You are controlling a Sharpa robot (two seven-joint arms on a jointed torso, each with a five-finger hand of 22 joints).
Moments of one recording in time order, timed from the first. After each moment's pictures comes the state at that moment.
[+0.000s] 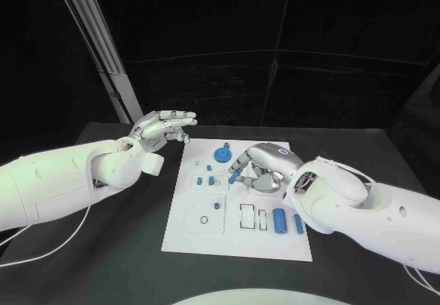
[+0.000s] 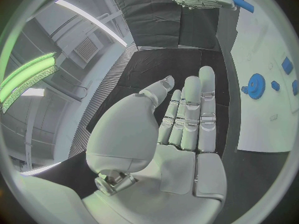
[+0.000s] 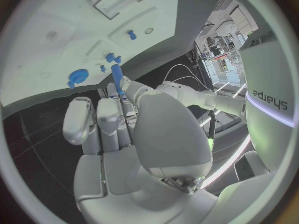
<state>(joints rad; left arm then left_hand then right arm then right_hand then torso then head) 1.31 -0.82 -0.21 1.37 0.15 -0.04 0.45 1.32 -0.07 0.34 -0.10 0.15 0.94 0.21 0.17 0.07 0.94 0.14 0.37 0.07 1.15 0.04 1.02 0.40 0.17 1.14 0.14 0.67 0.59 0.93 -0.84 0.21 1.84 -1.69 -0.29 -0.22 1.50 -0.07 0.47 0.04 0.06 1.10 0.15 0.08 0.07 1.17 0.09 0.18 0.07 1.47 -0.01 1.15 0.85 0.10 1.34 0.10 1.35 1.22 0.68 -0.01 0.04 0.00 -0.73</state>
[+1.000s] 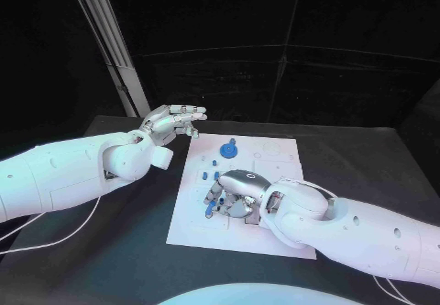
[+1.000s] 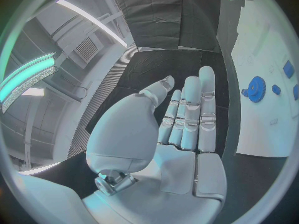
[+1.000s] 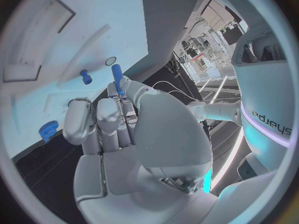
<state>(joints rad) 1.31 -0.81 -0.21 1.37 0.15 -0.03 0.45 1.32 -0.07 0.34 -0.10 0.15 0.94 0.21 0.17 0.07 0.94 0.14 0.37 0.07 1.15 0.04 1.02 0.40 0.17 1.14 0.14 0.67 0.59 0.91 -0.65 0.10 1.72 -1.64 -0.20 -0.12 1.49 -0.08 0.48 0.03 0.06 1.10 0.15 0.08 0.07 1.17 0.09 0.17 0.07 1.47 -0.01 1.15 0.84 0.10 1.34 0.10 1.35 1.22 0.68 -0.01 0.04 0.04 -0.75</state>
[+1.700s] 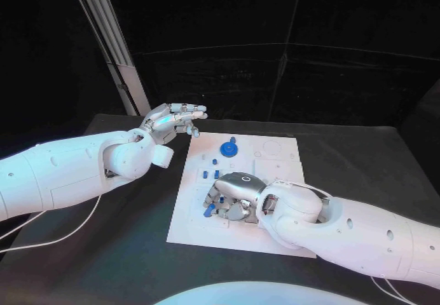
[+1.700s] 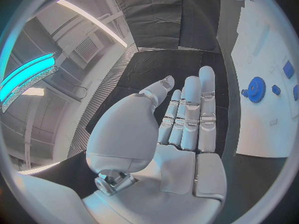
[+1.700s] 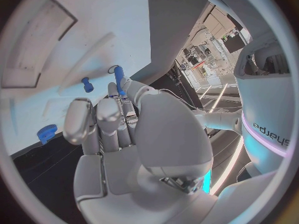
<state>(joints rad) 1.31 -0.81 -0.21 1.37 0.15 -0.03 0.45 1.32 -0.07 0.34 -0.10 0.15 0.94 0.21 0.17 0.07 0.94 0.14 0.37 0.07 1.15 0.04 1.02 0.40 0.17 1.14 0.14 0.67 0.59 0.91 -0.63 0.08 1.71 -1.71 -0.17 -0.15 1.49 -0.09 0.48 0.03 0.06 1.10 0.15 0.08 0.07 1.18 0.08 0.17 0.07 1.47 -0.01 1.15 0.84 0.10 1.34 0.10 1.35 1.22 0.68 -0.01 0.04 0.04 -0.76</state>
